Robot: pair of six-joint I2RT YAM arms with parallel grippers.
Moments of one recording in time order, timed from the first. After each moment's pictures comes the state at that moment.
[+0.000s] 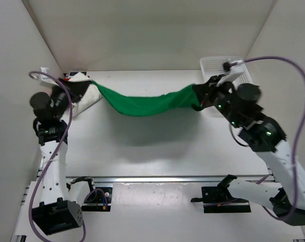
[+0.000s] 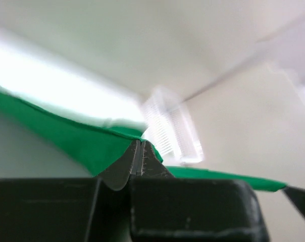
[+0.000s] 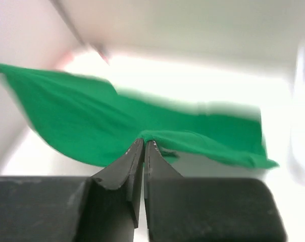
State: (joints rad) left arm 0.23 0.95 0.89 0.09 0.56 -0.88; right arm 0.60 1.00 1.36 -0.52 0.12 0.29
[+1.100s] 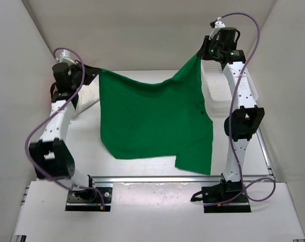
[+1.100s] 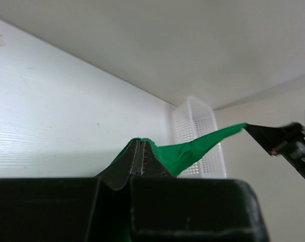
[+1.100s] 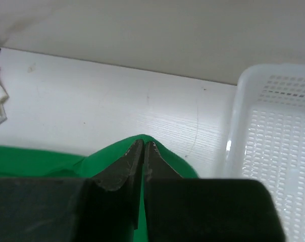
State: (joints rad) left arm 0.10 1.47 1.28 0.06 0.43 -0.82; right arm 0.08 2.13 2.37 -0.63 -0.31 0.10
